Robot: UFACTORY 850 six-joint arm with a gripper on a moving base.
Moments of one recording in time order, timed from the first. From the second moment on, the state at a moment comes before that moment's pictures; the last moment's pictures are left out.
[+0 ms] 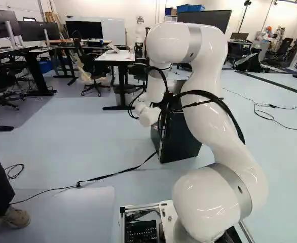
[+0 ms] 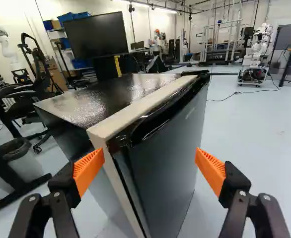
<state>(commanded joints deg) 11.3 -39.1 -47.2 59.6 76.6 0.0</state>
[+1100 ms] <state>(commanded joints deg) 9.4 -35.8 -41.6 63.1 76.5 0.0</state>
